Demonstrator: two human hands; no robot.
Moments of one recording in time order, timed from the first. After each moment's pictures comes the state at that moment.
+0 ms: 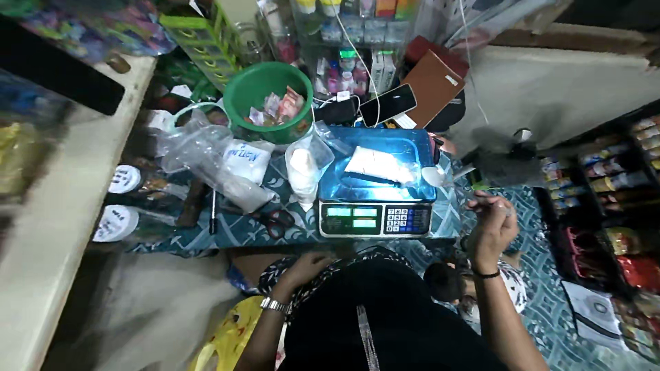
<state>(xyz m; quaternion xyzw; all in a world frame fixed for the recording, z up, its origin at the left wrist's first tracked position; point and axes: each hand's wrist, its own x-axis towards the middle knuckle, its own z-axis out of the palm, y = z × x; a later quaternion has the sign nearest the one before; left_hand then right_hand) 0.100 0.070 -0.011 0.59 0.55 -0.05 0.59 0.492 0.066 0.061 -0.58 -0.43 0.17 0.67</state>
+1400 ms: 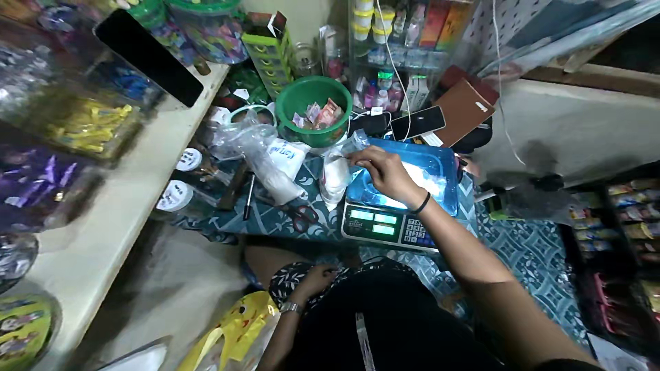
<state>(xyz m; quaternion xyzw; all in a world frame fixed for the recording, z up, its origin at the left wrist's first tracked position) 0.078 0.027 -0.058 0.55 0.60 -0.04 0.58 0.321 0.215 0.119 -0.29 -0.83 0.24 0.40</state>
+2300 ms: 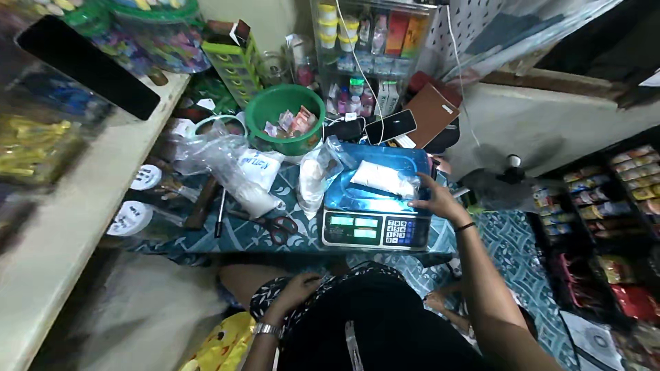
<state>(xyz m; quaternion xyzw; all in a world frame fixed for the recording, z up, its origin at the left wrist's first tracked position) 0.077 0.029 -0.032 0.54 0.59 0.01 0.60 0.493 0.169 0.069 -0.66 -0.64 0.36 0.17</state>
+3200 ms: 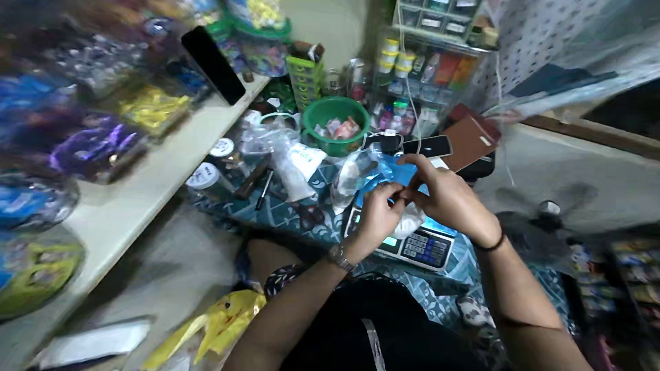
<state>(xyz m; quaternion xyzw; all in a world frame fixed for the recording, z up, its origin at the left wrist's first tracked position) 0.221 0.120 0.153 0.62 0.54 0.46 0.35 0.373 0.153 0.222 -0.40 -0.88 0.17 0.20</state>
